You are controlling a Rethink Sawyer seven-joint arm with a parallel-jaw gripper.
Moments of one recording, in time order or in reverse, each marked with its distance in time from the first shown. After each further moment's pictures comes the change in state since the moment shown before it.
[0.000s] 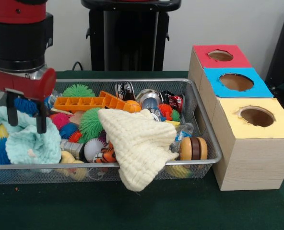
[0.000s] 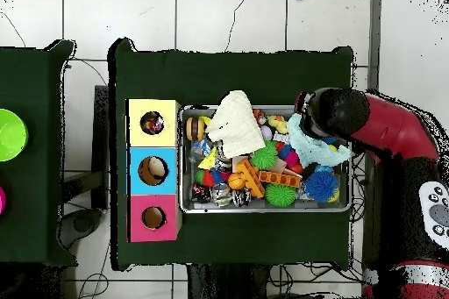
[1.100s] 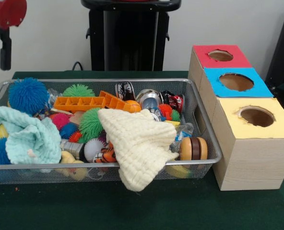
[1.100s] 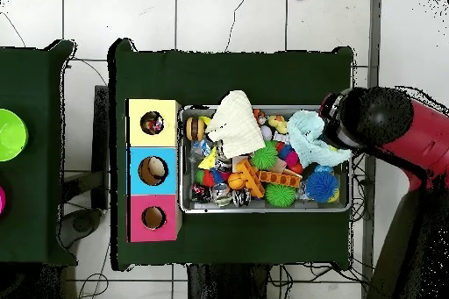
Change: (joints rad) arm 0.104 -0.130 -0.252 -0.001 0.174 0.112 0.000
